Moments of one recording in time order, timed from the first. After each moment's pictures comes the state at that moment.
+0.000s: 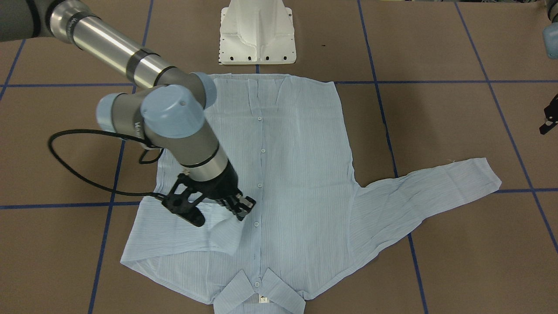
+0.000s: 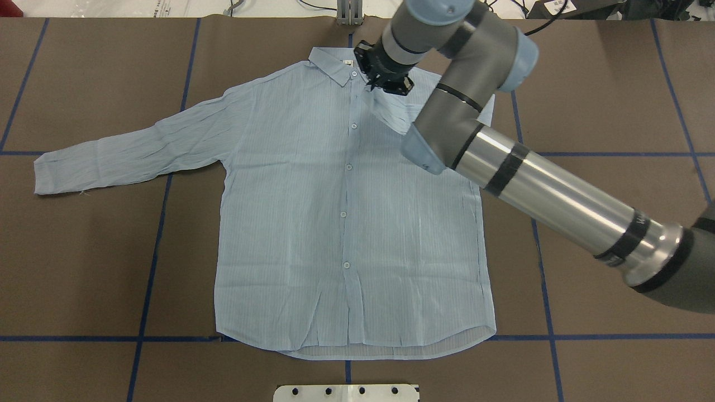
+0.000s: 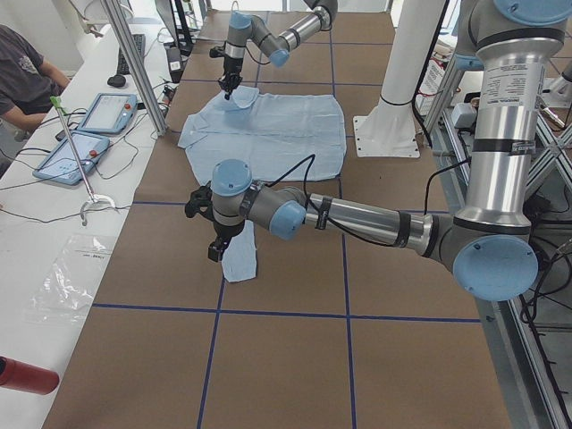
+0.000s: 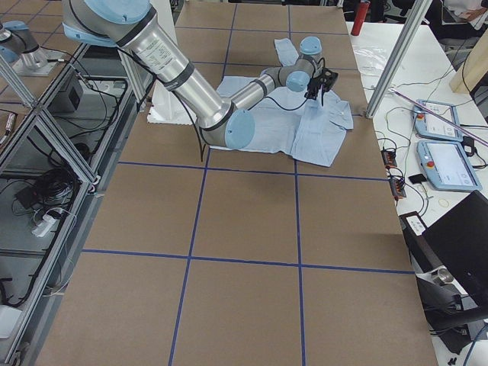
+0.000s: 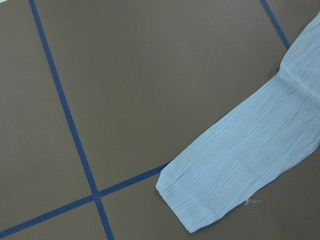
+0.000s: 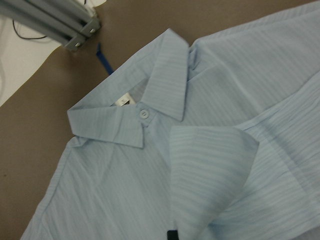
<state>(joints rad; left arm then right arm) -1.42 -1.61 -1.70 -1.87 -2.35 -0.04 0.76 -0.57 1.13 -1.12 1.93 1.74</state>
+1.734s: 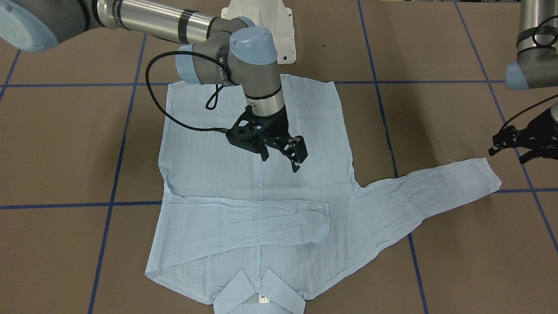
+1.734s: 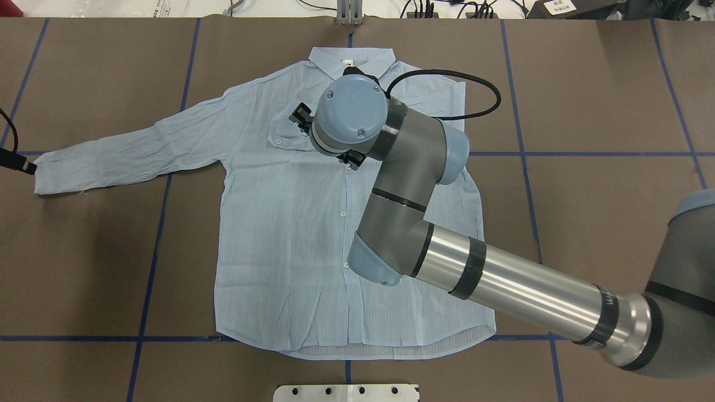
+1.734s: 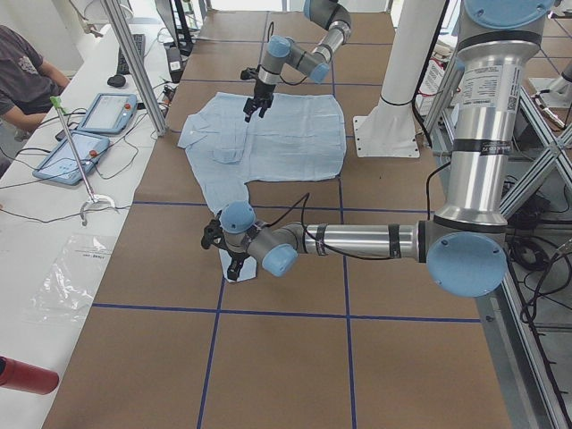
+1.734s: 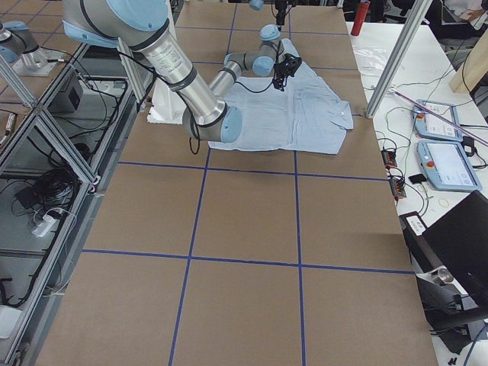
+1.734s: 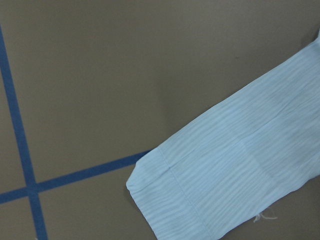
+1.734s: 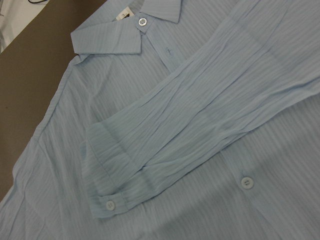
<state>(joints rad) -1.18 -1.62 -1.39 -2.29 -2.33 -0.46 0.55 -0.68 1.43 -1.30 1.65 1.86</state>
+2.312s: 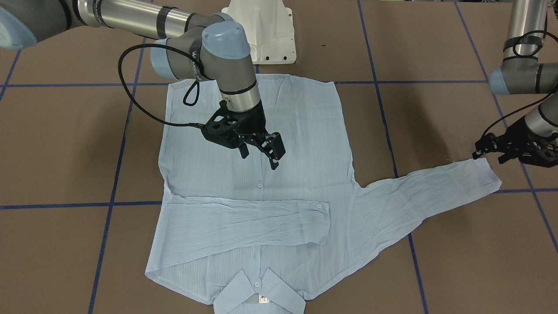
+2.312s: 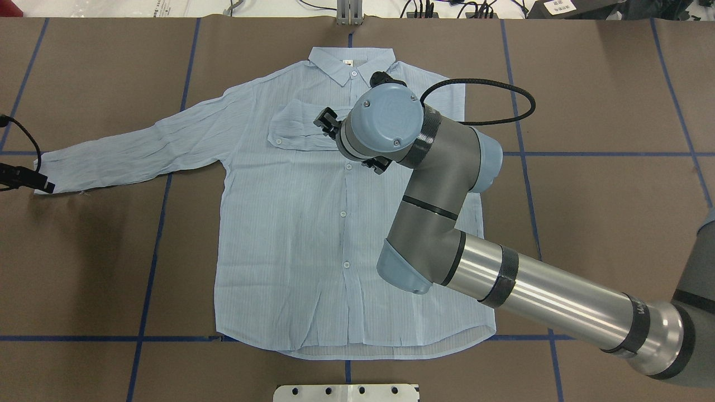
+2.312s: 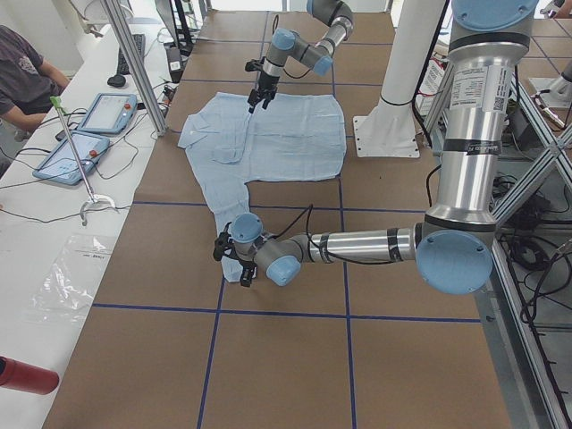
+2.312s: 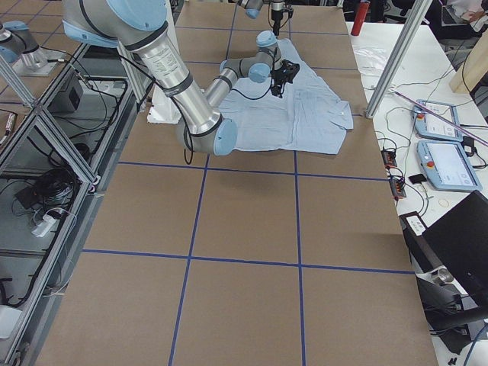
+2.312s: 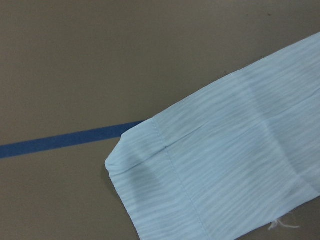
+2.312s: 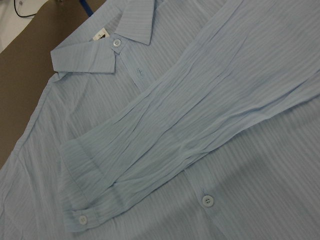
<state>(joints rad) -1.11 -1.63 -1.32 -2.35 -2.30 -0.56 0.55 -0.75 1.50 -1.31 1.65 1.85</state>
